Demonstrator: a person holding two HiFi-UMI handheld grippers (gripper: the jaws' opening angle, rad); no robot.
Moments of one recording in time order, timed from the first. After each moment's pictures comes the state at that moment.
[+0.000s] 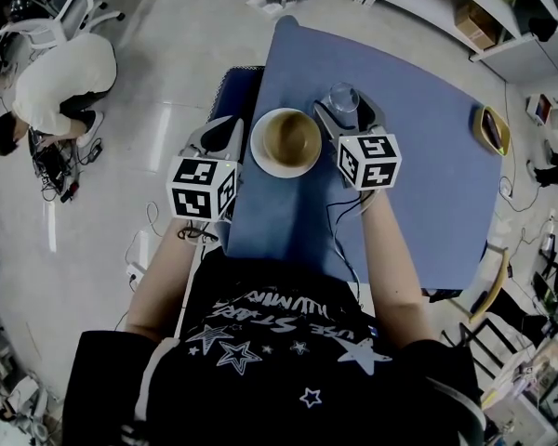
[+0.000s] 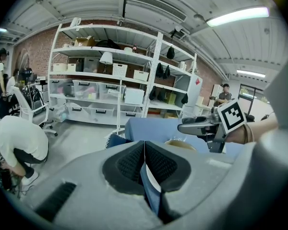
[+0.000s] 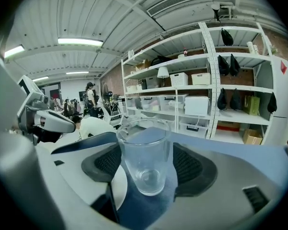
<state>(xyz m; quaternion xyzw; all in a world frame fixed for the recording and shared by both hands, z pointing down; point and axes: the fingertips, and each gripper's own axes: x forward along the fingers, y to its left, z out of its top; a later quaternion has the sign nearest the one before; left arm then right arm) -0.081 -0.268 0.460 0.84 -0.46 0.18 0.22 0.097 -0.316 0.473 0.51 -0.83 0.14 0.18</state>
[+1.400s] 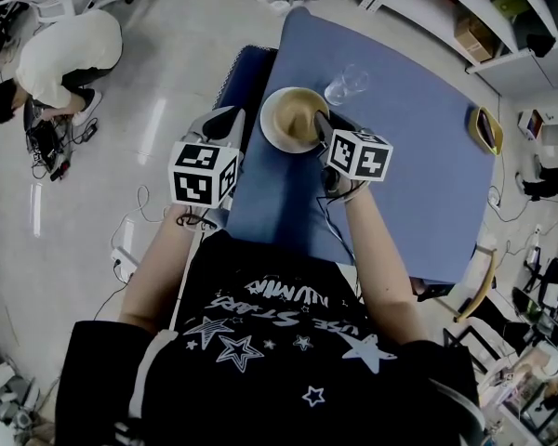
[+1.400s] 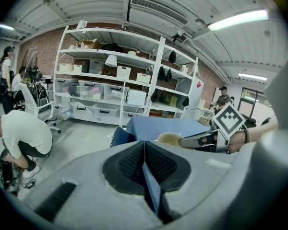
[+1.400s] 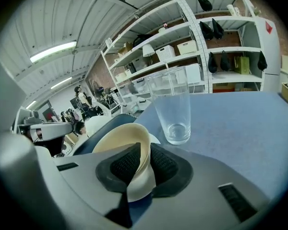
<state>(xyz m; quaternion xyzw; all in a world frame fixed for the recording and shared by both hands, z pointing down) -0.105 -0.219 0.461 0.83 -0.48 0.16 0.22 0.066 -0.243 0.524 0.50 -0.78 0.32 0.19</state>
